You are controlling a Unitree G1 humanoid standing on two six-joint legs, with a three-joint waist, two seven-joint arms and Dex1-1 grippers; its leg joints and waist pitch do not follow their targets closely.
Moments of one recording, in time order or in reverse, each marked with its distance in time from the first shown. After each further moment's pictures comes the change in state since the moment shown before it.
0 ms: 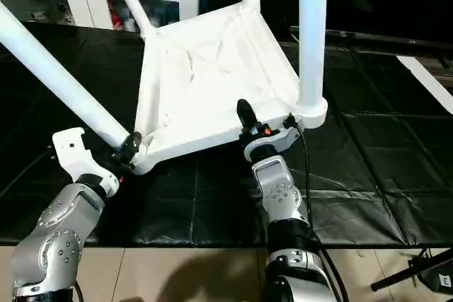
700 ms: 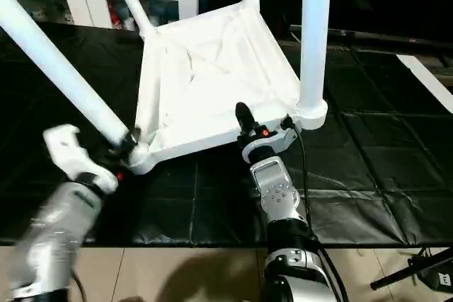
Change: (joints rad) left arm 0.050 0.080 0.031 -0.082 -0.118 0.010 -0.140; right arm -0.030 -0.011 0.012 0.017 -0.034 -0.029 -0.047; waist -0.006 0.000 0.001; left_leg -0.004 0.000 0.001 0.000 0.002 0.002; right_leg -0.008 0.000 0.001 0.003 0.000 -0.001
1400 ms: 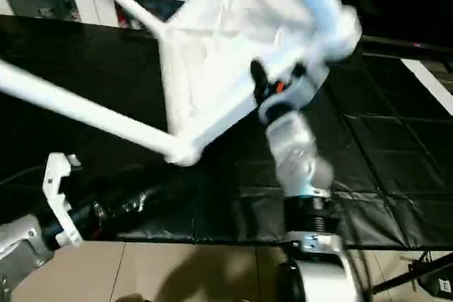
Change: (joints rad) left arm 0.190 0.362 -0.111 -0.218 -0.148 0.109 -0.429; right arm -0.051 -0.145 0.124 -0.367 -0.260 0.062 -0.270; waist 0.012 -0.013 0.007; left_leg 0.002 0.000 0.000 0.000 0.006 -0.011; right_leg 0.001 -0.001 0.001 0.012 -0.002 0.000
